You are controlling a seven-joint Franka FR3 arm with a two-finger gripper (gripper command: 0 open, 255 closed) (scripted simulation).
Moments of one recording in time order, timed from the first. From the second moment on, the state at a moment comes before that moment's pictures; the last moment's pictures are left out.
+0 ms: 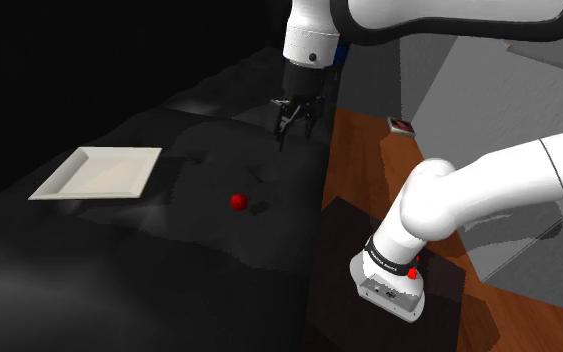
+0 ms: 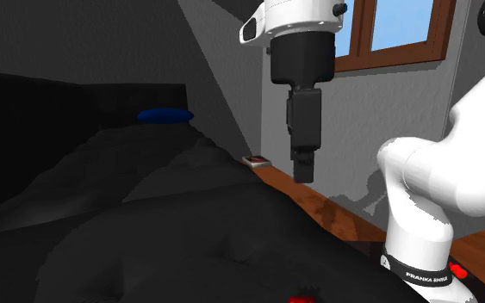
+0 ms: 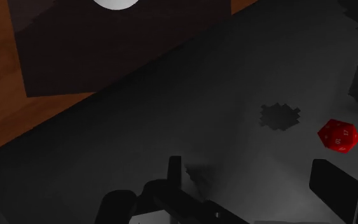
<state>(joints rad) 0.08 -0.72 0.32 -2.40 0.22 1.66 0.39</state>
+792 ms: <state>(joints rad) 0.07 -0.51 0.59 -2.36 0.29 1.93 0.70</state>
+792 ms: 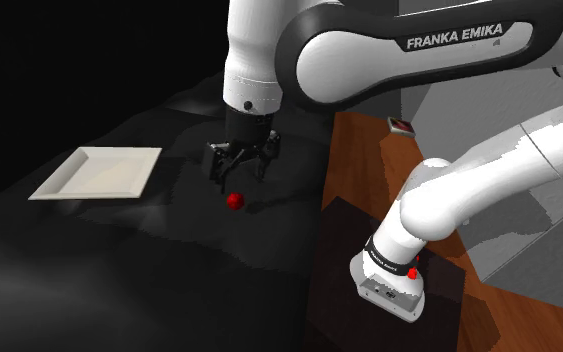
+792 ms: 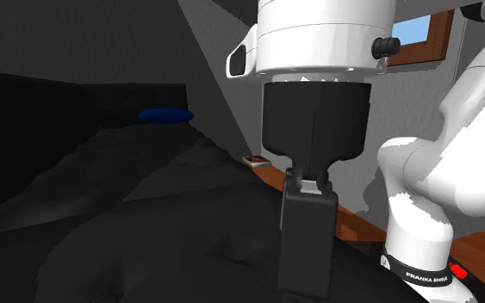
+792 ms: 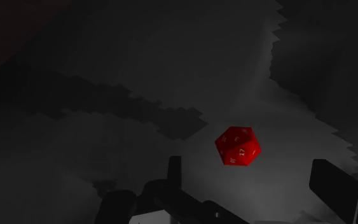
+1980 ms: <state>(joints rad) 0.07 -0.48 0.62 -2.42 0.30 2.03 0.71</state>
